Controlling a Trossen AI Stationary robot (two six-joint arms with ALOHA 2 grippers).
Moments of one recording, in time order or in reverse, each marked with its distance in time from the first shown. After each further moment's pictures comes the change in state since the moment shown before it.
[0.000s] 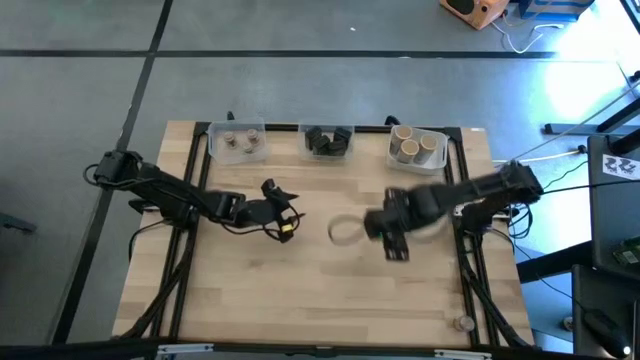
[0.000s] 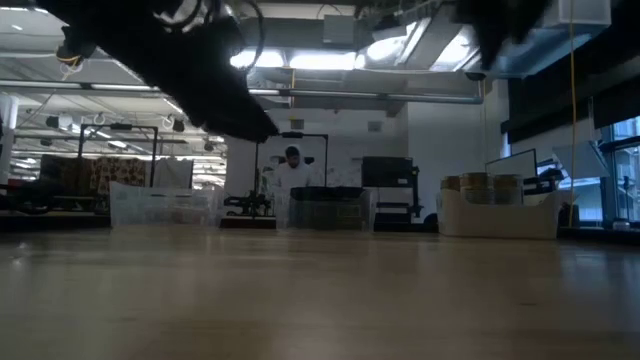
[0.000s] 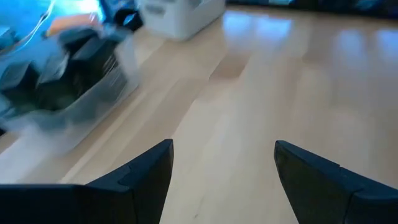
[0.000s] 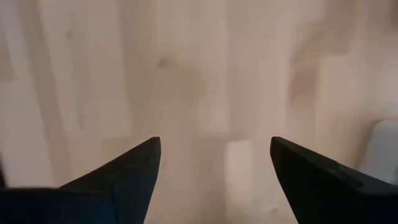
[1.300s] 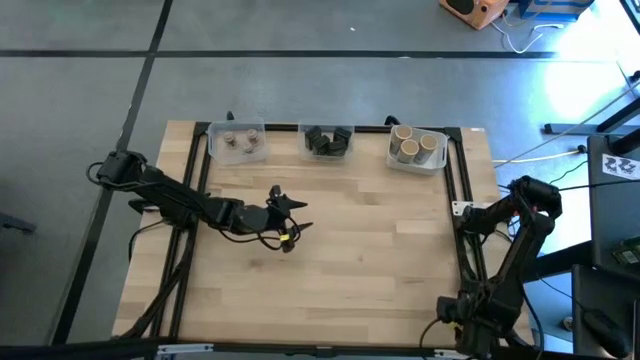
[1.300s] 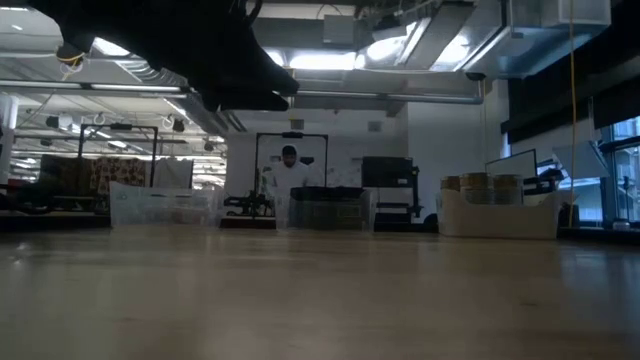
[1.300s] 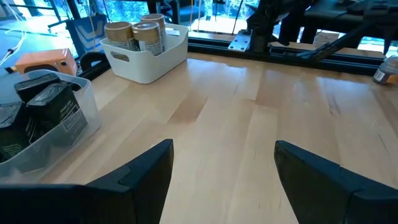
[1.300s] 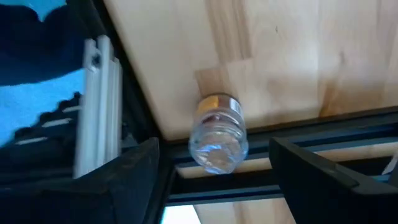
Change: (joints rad) left arm -0.074 0.035 0.001 0.243 0.015 0.057; right arm 0.889 -0.008 -0.478 0.457 -0.333 1.129
